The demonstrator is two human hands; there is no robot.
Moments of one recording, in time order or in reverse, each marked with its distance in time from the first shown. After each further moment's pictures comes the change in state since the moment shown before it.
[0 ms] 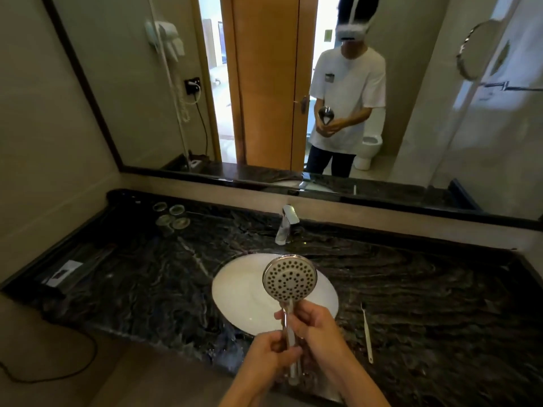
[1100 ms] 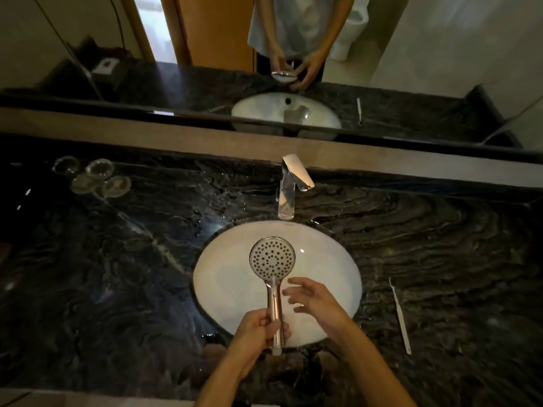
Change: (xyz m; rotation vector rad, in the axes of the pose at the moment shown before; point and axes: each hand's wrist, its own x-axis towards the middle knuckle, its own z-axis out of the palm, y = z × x) left_hand 0.243 -0.009 -0.138 -0.074 -0.097 -0.390; right_hand 0.272 0.093 0.017 -0.062 0.140 0.476
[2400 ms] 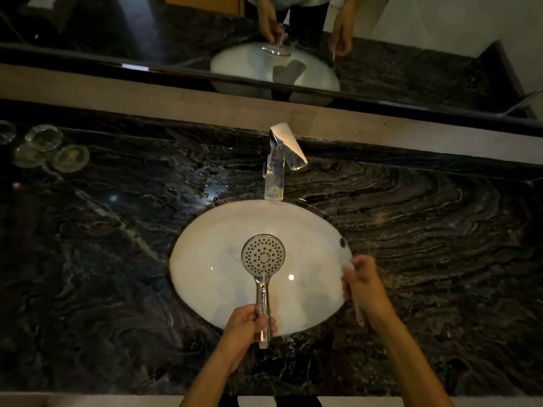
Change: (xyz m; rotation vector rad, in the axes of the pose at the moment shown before) left_hand 0.049 -0.046 0.001 -0.011 0.019 -0.148; right_hand 0.004 0.024 -0.102 -0.058 0.435 0.009
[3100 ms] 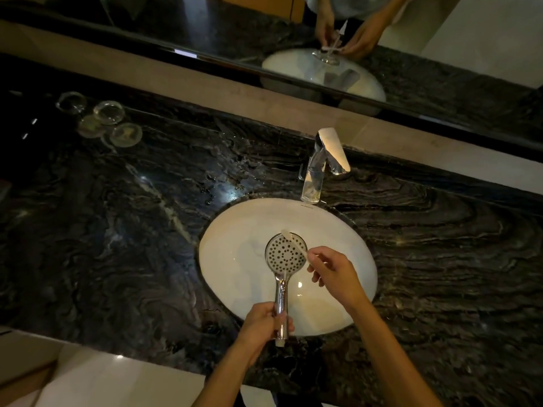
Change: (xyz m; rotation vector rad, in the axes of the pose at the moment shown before) left_hand -0.008 -0.003 0.000 -0.060 0.049 0.005; right_hand 0.005 -0.041 0.087 -0.293 -0.315 -0.354
